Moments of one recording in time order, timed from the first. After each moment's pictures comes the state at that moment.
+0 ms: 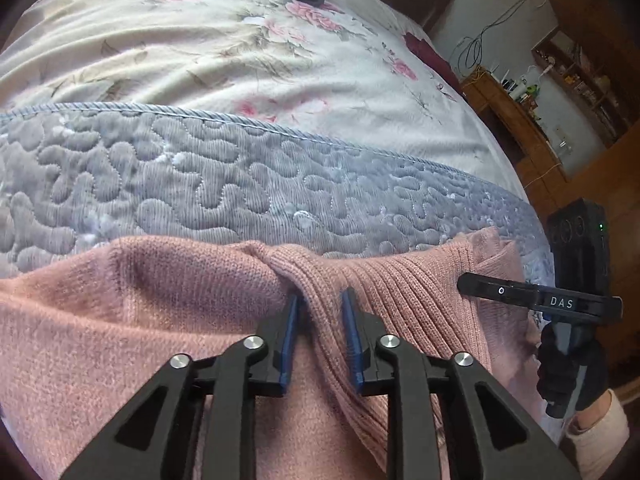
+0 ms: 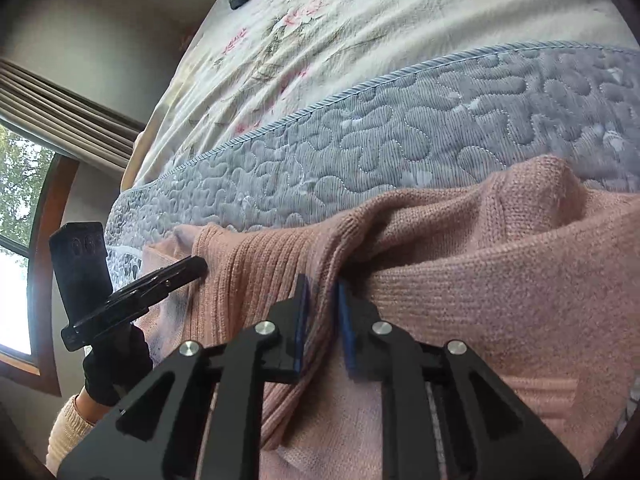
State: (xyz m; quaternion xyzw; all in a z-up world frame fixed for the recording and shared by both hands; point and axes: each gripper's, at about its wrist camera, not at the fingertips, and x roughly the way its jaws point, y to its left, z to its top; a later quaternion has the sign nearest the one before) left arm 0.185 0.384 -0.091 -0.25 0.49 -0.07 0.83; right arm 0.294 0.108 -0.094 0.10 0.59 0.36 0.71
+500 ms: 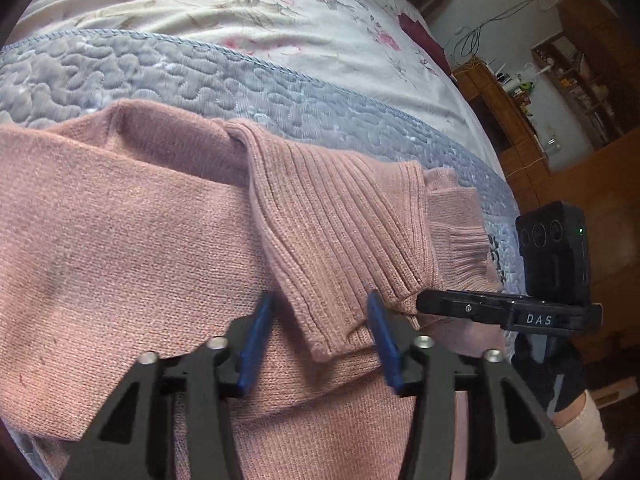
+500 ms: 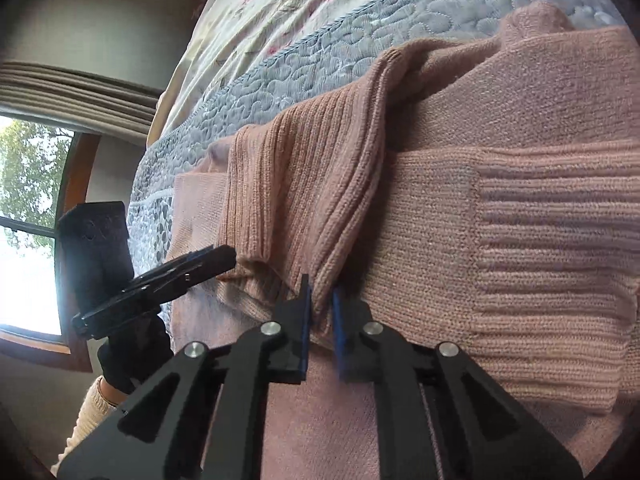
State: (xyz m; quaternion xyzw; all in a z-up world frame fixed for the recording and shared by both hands) left arm 0.135 0.344 -0.094 -0.28 0.53 -0.11 0.79; right arm 0.232 0.097 -0.103 0.13 0.64 0.39 0.64
